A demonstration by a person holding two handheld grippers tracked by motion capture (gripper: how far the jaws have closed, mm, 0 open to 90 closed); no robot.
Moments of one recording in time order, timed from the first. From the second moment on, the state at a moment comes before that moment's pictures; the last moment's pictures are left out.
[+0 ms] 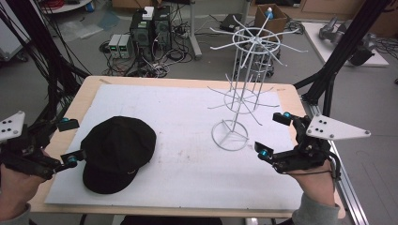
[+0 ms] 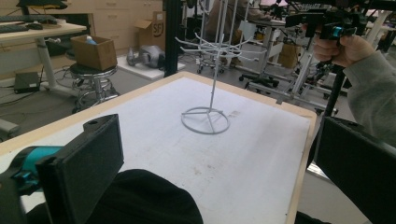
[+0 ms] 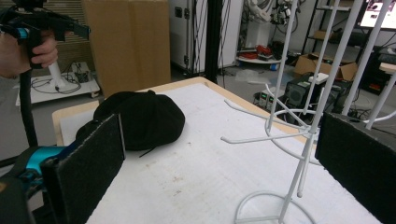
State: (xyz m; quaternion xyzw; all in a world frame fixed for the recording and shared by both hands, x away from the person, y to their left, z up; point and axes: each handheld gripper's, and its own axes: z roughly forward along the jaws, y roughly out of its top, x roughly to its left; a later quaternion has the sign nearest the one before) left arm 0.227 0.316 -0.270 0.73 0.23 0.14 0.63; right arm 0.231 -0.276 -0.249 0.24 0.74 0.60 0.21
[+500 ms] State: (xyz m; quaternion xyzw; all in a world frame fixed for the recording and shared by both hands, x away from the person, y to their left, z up) left arm 0.244 0.320 -0.282 0.73 0.26 0.15 0.61; right arm 0.231 -0.274 -0.250 0.24 0.74 0.59 0.21
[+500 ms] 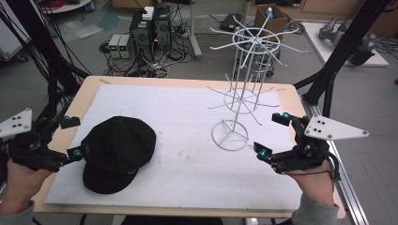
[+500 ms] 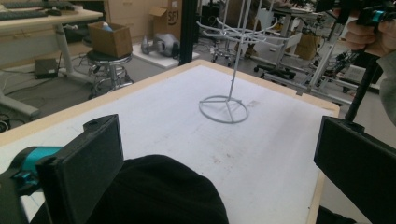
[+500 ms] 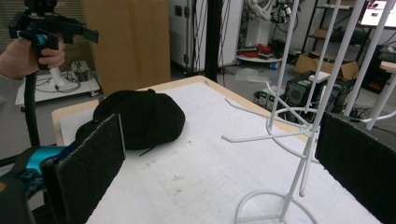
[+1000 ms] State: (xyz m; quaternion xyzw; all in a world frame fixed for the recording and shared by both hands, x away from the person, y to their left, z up) left arm 0.273 0.315 -0.297 0.73 0.29 0.16 0.60; right arm 0.224 -0.275 -0.254 0.25 0.74 0.58 0.21
